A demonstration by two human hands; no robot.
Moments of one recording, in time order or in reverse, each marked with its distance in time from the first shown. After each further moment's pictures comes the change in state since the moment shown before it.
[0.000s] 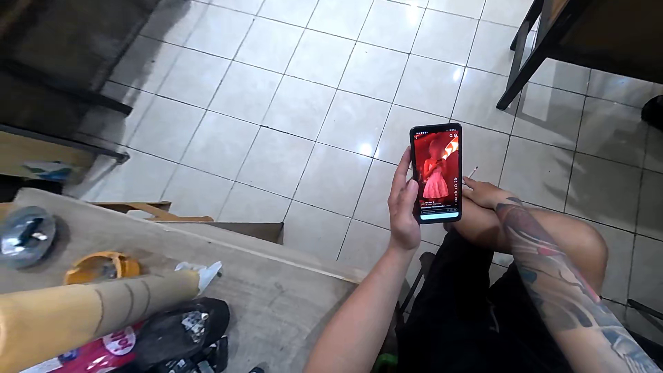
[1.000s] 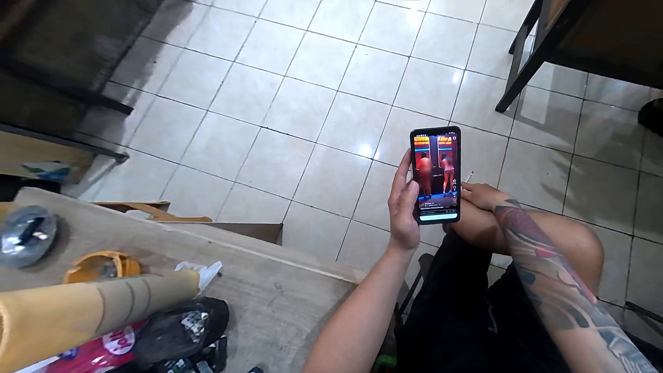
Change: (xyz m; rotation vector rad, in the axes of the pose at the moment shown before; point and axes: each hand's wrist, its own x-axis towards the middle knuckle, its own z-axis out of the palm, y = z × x) left_hand 0.000 -0.001 0.000 -0.022 0.005 -0.014; right_hand 0.011 0.011 0.009 -0.023 0.025 -0.029
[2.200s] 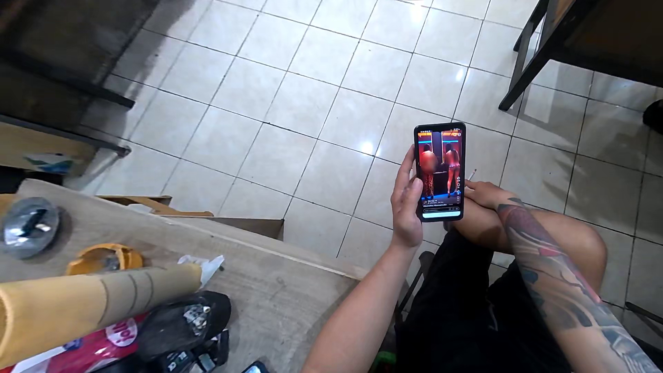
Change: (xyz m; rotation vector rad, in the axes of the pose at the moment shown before) left_hand 0.000 0.001 0.000 0.015 -0.013 0.033; right_hand -0.005 -0.005 -0.003 0.016 0.005 0.013
